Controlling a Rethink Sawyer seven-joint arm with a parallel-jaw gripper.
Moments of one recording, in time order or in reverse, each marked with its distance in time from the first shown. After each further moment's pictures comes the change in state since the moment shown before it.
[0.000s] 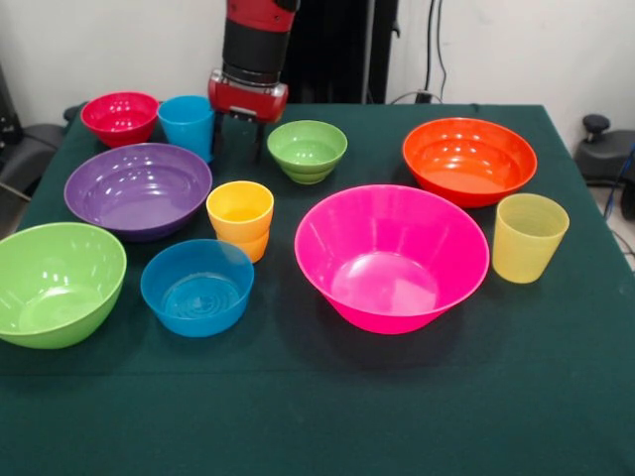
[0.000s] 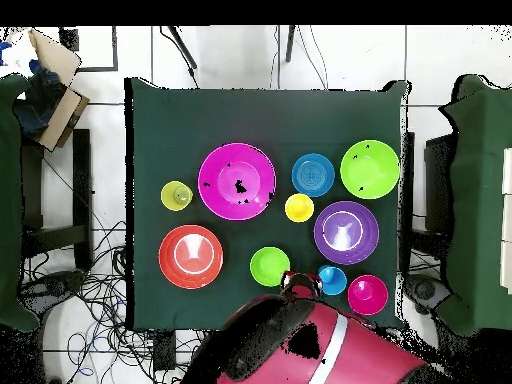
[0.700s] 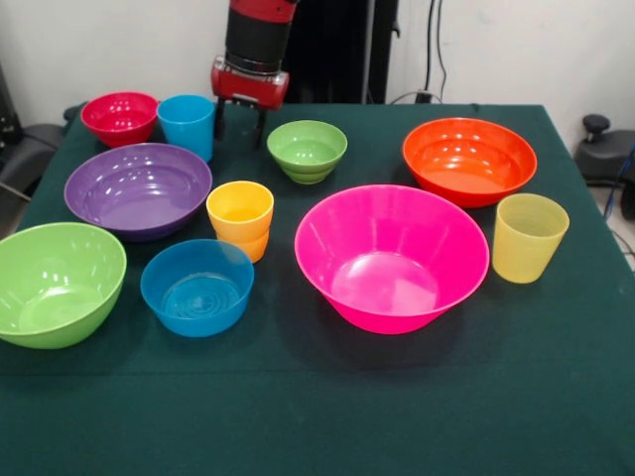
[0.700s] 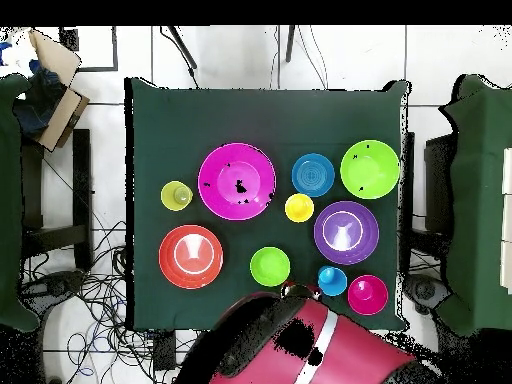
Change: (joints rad) arm 0.021 0.004 -0.040 0.033 -0.006 0.000 0.000
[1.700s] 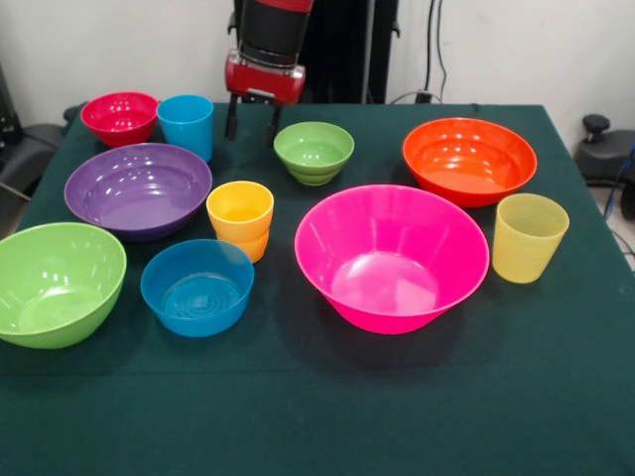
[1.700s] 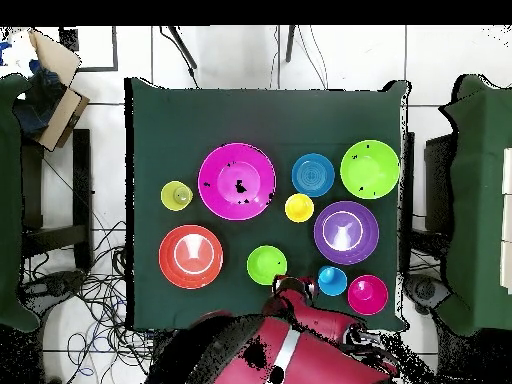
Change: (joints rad) arm 0.081 -0.071 0.001 0.003 0.000 0.025 0.000
